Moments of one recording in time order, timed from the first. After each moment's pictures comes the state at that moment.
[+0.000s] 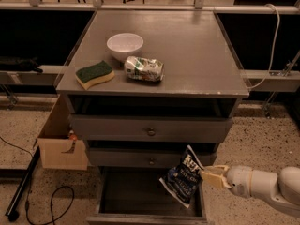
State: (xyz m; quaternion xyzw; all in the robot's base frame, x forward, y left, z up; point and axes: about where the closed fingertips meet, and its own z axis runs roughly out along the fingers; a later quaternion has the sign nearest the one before) arm 0.456 -0.196 0.559 -0.27 0.80 0.36 0.39
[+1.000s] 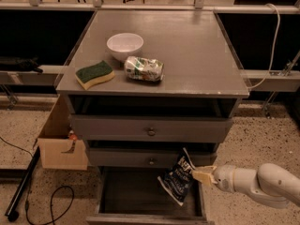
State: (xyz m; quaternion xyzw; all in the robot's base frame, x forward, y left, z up) arm 0.490 -0.184 0.486 -0.24 0.83 0.36 0.35
